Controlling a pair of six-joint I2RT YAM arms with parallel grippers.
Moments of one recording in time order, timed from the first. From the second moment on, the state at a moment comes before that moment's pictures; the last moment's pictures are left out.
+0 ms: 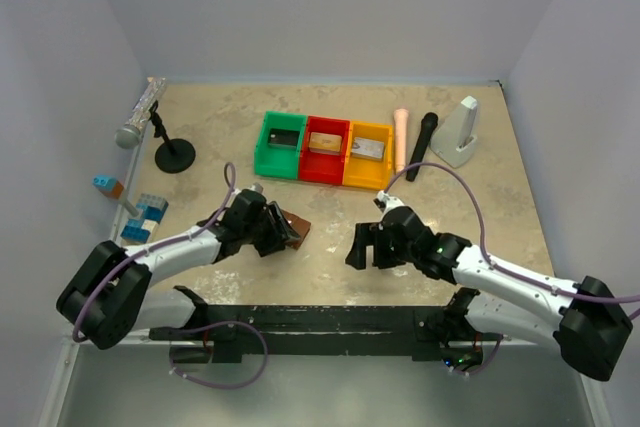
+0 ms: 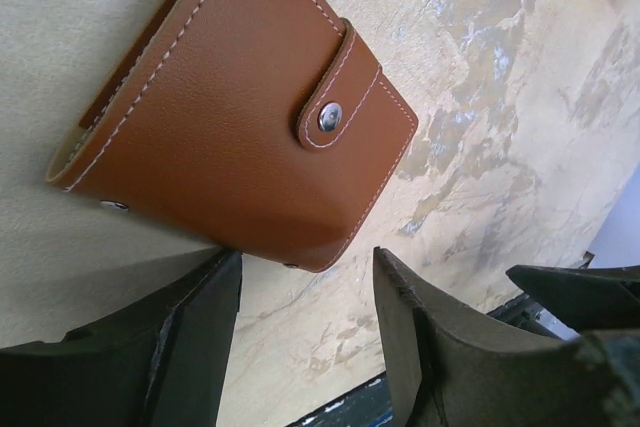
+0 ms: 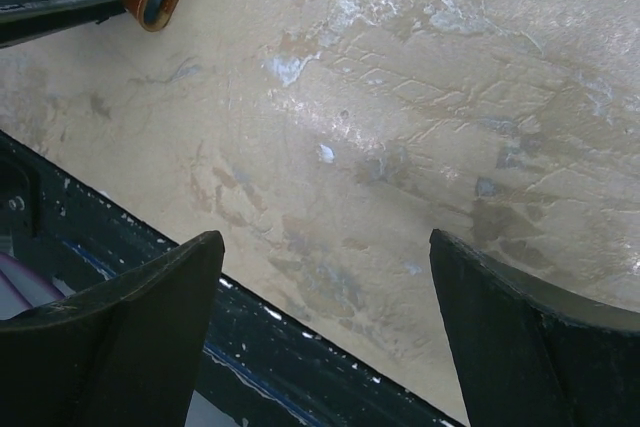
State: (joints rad) left arm -0.60 1.27 0.45 -0.07 0.15 -1.07; right arm 0.85 0.99 0.47 -0.30 -0.04 0.74
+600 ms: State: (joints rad) left arm -0.51 1.01 0.42 -0.40 -0.09 -1.06; right arm 0.85 1.44 0.99 -0.33 -0.03 0.61
